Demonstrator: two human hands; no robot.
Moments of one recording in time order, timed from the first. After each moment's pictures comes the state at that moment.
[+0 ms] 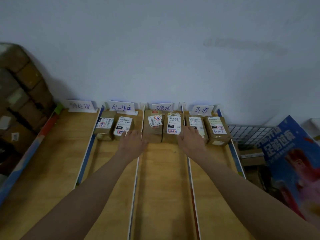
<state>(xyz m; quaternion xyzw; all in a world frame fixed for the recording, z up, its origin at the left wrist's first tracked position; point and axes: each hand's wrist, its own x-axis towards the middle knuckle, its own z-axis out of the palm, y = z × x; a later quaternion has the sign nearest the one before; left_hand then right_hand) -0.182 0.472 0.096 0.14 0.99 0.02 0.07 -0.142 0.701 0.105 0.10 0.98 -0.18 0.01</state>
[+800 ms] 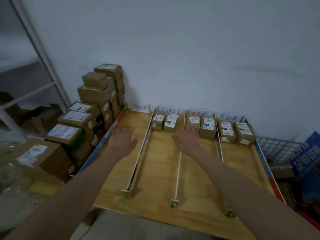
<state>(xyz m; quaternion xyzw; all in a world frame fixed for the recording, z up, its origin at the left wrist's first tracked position) 0.086 0.206 0.210 0.00 1.00 -0.02 0.01 0.078 0.461 0.212 -0.03 0.99 -0.16 -0.02</state>
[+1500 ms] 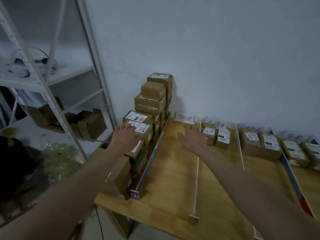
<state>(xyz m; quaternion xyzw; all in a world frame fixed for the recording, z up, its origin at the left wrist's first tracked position) 0.032 -0.103 0.237 -0.03 1.00 -0.03 -0.02 -0.004 0.159 0.228 -0.06 0.98 -0.18 -0.02</state>
